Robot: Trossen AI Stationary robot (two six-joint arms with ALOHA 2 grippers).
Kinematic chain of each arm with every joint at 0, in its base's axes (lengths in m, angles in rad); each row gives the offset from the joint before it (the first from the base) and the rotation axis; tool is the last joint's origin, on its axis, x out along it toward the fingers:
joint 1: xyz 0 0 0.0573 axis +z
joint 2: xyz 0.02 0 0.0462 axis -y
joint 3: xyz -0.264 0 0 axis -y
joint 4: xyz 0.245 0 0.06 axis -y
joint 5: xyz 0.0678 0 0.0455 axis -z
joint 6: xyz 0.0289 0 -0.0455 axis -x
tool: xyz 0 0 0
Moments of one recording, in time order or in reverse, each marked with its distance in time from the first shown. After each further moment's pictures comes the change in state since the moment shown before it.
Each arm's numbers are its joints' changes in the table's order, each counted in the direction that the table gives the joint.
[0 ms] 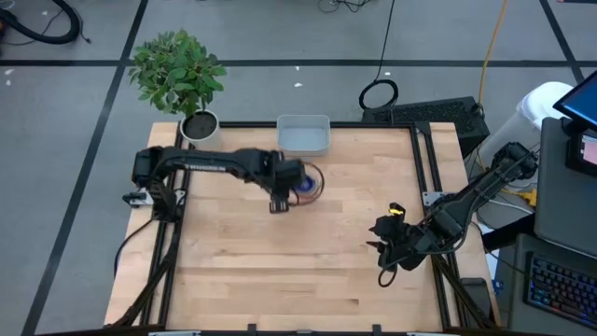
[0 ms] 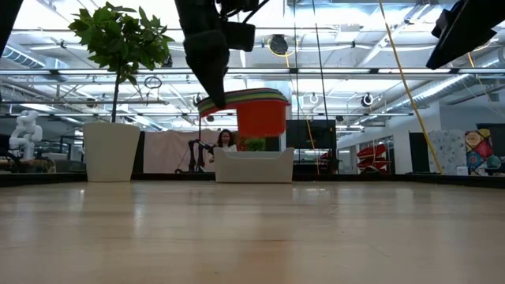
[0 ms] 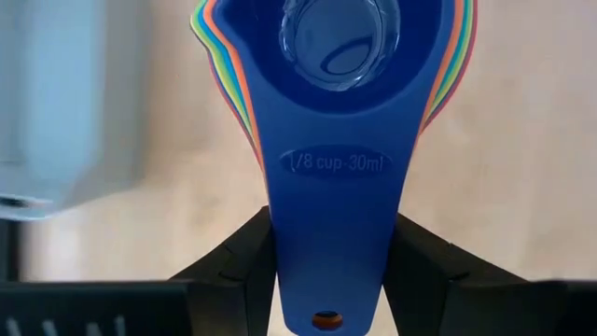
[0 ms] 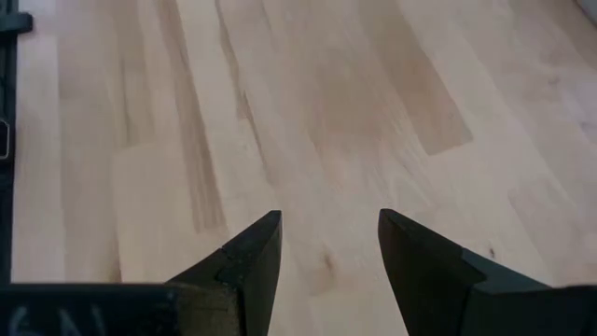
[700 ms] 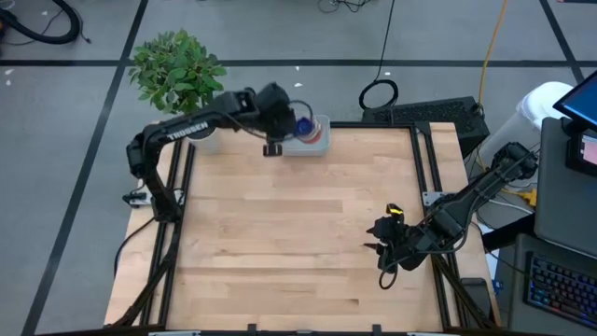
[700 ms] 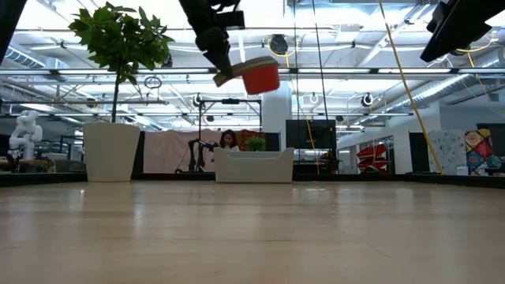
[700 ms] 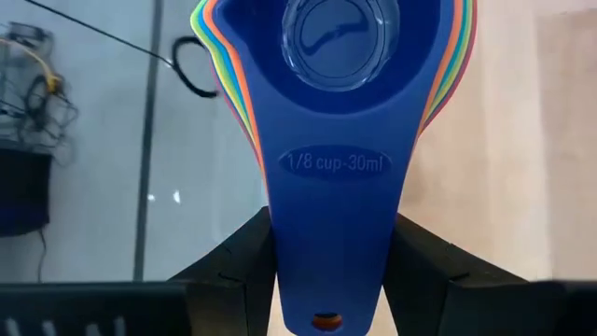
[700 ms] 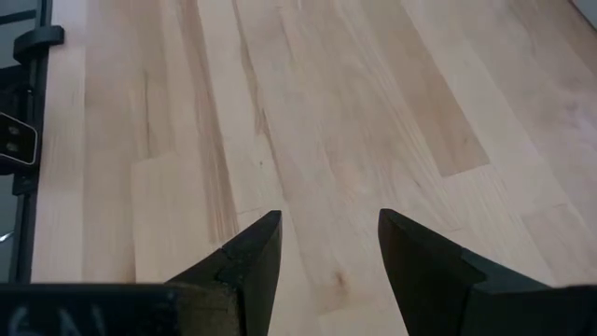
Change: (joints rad) left arm 0.355 0.050 0.243 0.004 0.054 -0.509; right arm 0.000 0.000 0.000 0.059 0.007 0.055
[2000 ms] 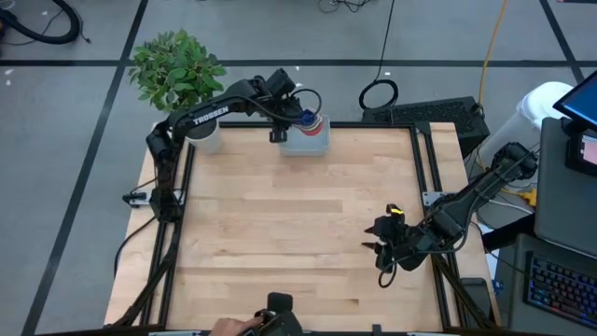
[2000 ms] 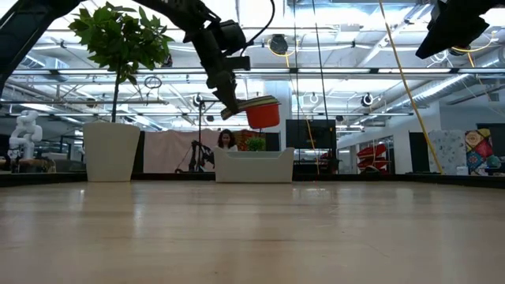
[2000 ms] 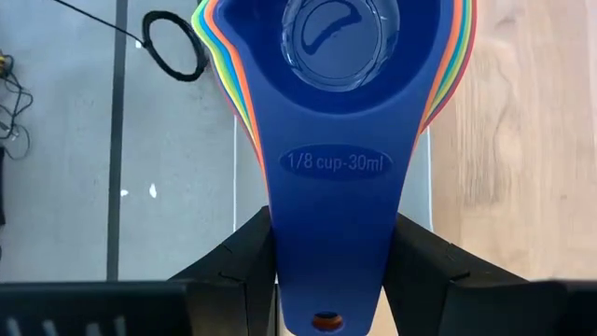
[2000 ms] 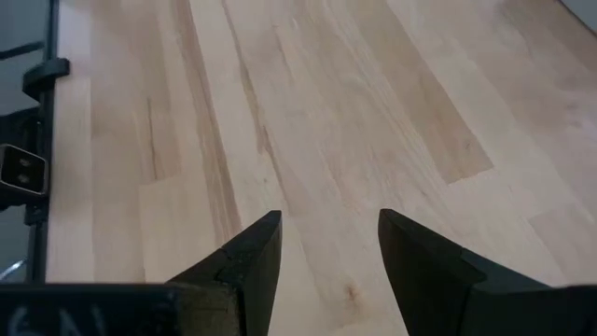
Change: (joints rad) left arm 0.189 -0.202 0.062 0.084 0.149 -0.151; right arm 0.000 -0.003 0.000 0.026 0.027 -0.048
